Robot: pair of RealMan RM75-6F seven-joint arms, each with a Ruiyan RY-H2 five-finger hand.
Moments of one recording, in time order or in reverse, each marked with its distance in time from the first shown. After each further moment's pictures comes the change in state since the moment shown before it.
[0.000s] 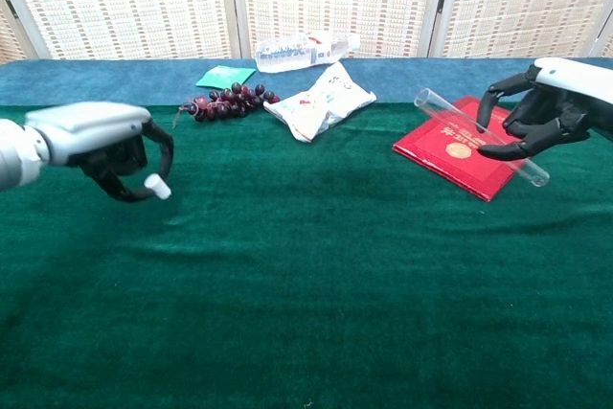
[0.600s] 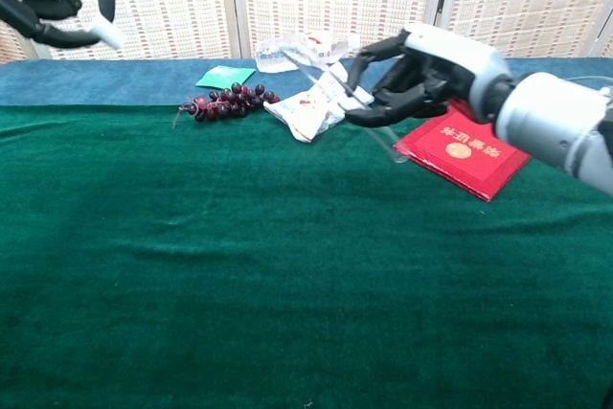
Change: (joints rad) left arm 0.057 0.432 -0.131 -0.432 0.101 0.085 -0.277; right arm 0.157 -0.191 0.098 0.011 -0.045 -0.045 0.092
